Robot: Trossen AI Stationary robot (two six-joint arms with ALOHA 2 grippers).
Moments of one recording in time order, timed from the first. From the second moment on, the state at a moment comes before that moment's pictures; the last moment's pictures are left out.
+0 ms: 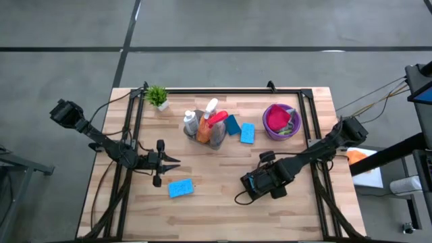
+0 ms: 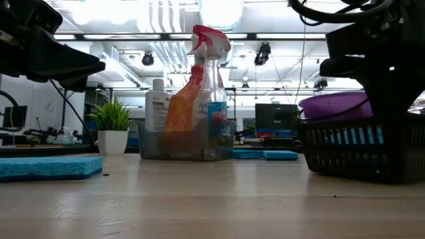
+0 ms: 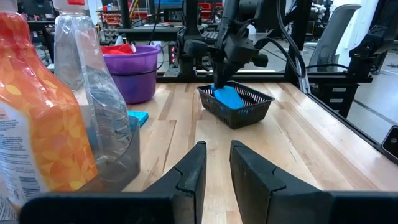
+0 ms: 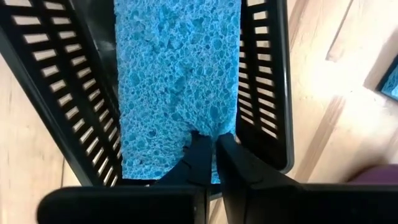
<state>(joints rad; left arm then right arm) -0.57 0.97 0.00 0.84 -0.56 -0.08 0.48 1.66 1.09 -1.03 0.17 0.26</state>
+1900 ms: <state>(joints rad) -0.59 1.37 0.60 -0.27 -0.11 -0.65 0.57 1.59 0.97 -0.19 0.54 0.24</state>
